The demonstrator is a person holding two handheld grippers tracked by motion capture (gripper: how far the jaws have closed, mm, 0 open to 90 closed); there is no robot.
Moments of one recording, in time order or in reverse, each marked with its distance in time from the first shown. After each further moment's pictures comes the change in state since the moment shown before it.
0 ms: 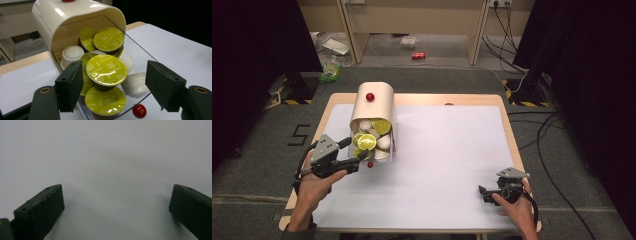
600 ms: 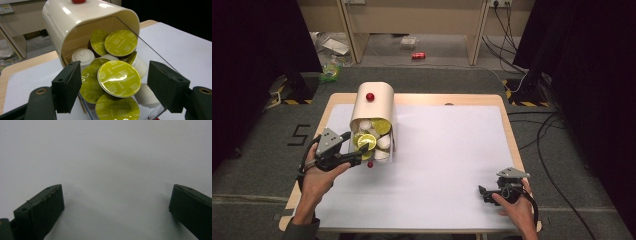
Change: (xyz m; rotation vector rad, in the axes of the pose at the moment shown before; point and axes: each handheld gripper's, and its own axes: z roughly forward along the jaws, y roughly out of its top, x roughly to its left) left arm 0.004 0.009 0.013 0.029 0.064 -0.009; right arm 0.000 0.000 0.000 0.000 0.000 0.000
